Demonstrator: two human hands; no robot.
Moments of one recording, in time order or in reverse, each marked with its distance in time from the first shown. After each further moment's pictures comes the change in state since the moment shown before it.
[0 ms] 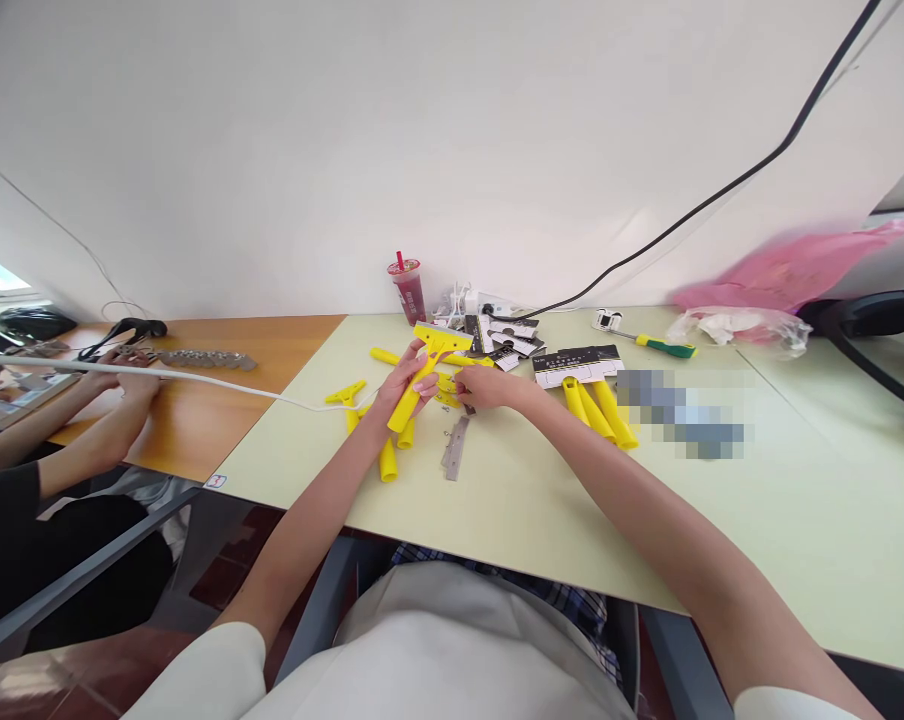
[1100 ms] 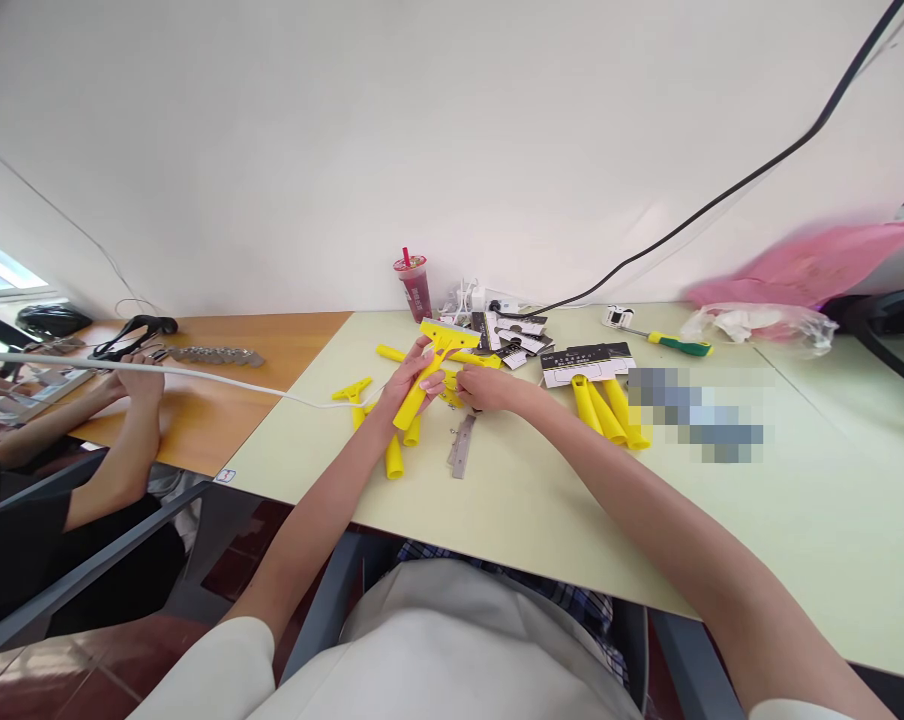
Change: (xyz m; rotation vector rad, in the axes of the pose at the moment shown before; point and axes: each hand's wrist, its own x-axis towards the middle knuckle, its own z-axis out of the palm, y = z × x) left_hand -0.001 0.000 -0.001 0.003 -0.017 -0.014; right_hand 0.005 -0.005 0.012 -0.048 0.060 -0.054
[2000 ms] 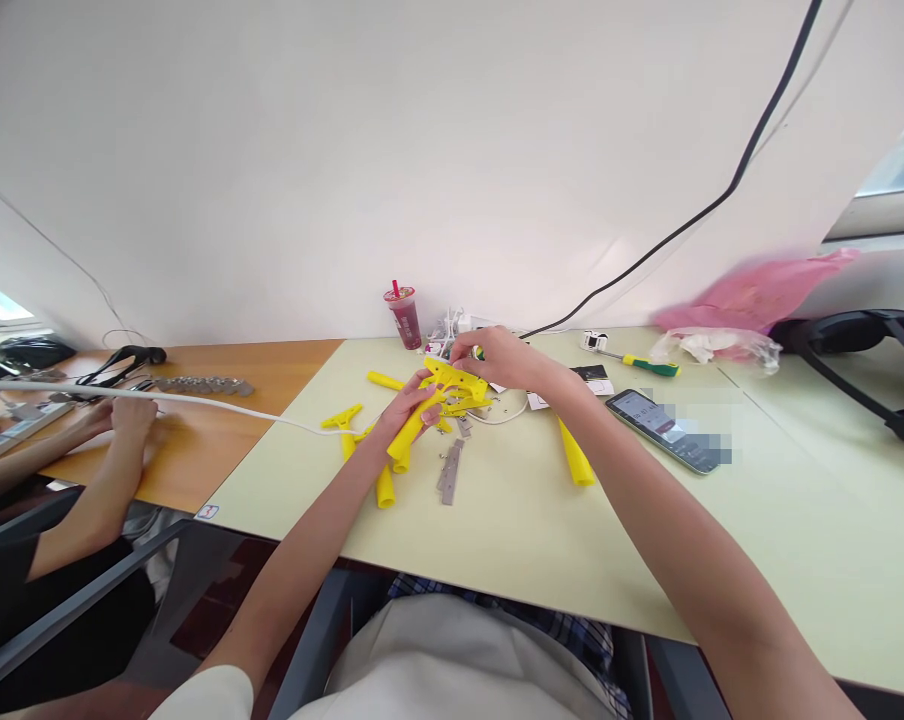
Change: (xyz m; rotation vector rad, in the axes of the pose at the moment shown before) left_hand 0.009 -0.009 -0.006 0.150 -0.009 -0.043; right_hand -0.061 0.000 -0.109 0.350 0.409 -0.039
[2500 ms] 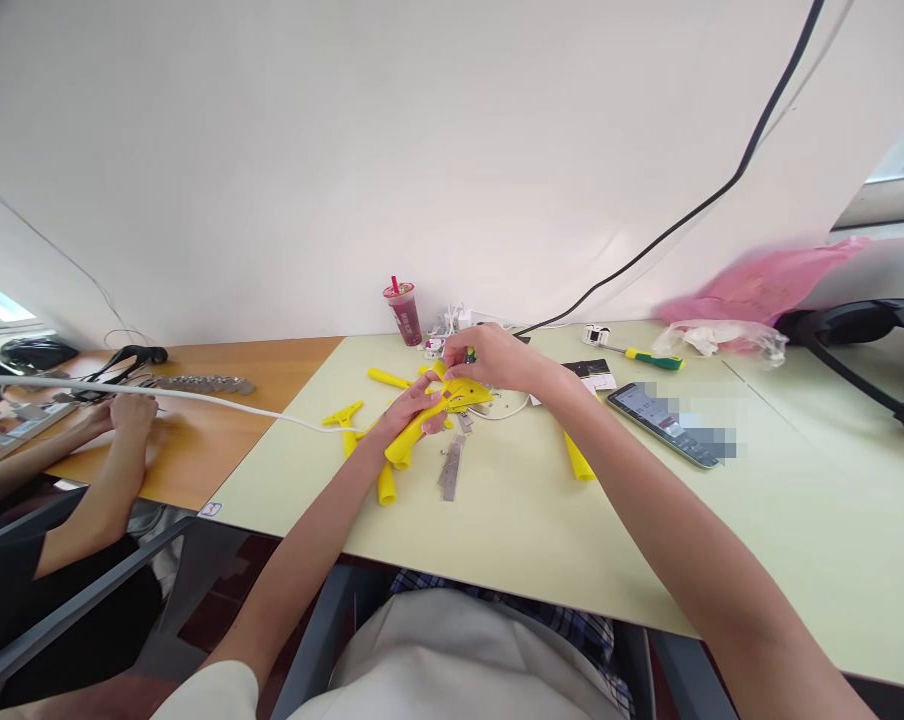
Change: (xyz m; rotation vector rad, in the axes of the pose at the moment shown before) left_hand -0.011 0.003 0.007 0.125 -0.184 -0.051; right_hand 0.000 -0.007 0.007 0.024 0.007 -0.084
